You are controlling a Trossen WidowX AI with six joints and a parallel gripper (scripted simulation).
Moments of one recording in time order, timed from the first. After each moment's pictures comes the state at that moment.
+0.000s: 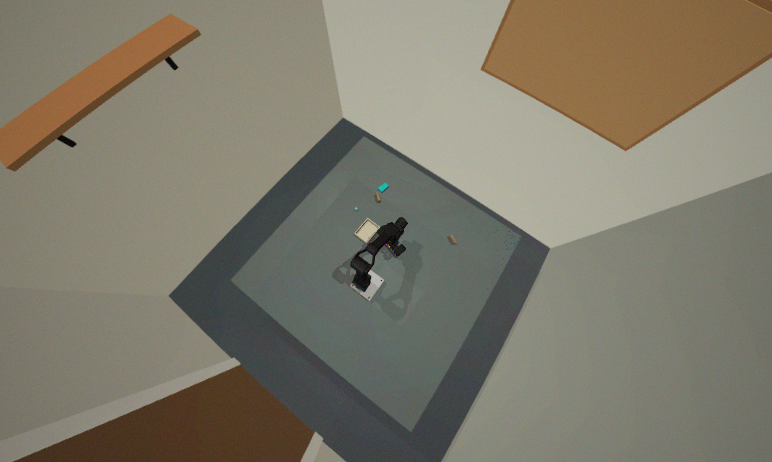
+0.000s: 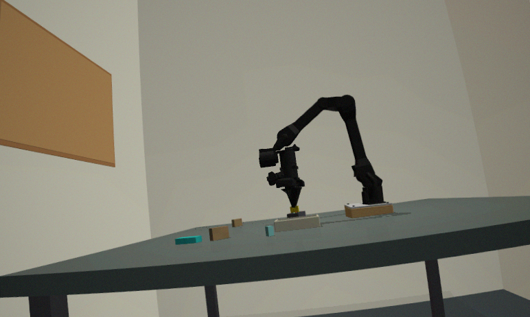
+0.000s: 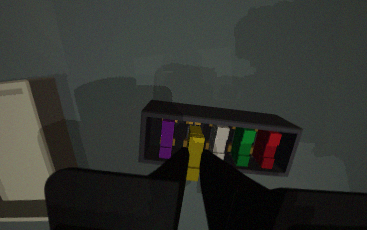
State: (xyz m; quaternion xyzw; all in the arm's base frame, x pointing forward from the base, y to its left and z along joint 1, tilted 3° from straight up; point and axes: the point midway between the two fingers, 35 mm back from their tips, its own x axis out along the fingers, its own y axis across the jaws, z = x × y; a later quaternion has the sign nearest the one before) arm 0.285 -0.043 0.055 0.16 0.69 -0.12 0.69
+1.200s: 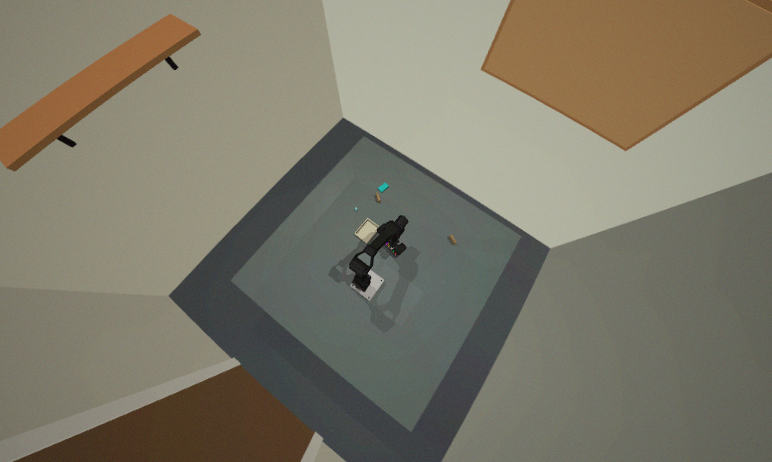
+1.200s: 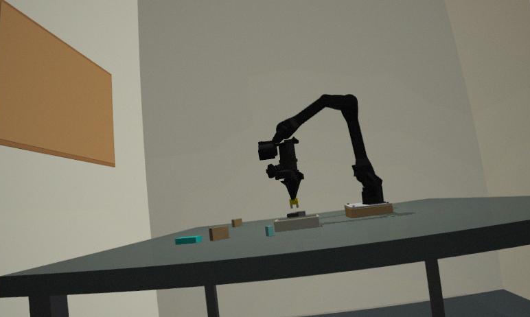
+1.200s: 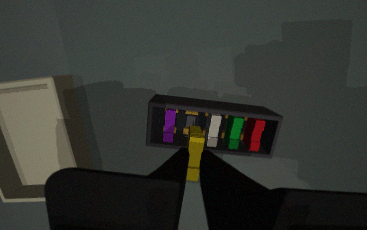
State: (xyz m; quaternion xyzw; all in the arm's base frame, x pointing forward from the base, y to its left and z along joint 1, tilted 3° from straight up) arm 0.284 -0.044 0.083 0.16 0.69 -0.12 0.69
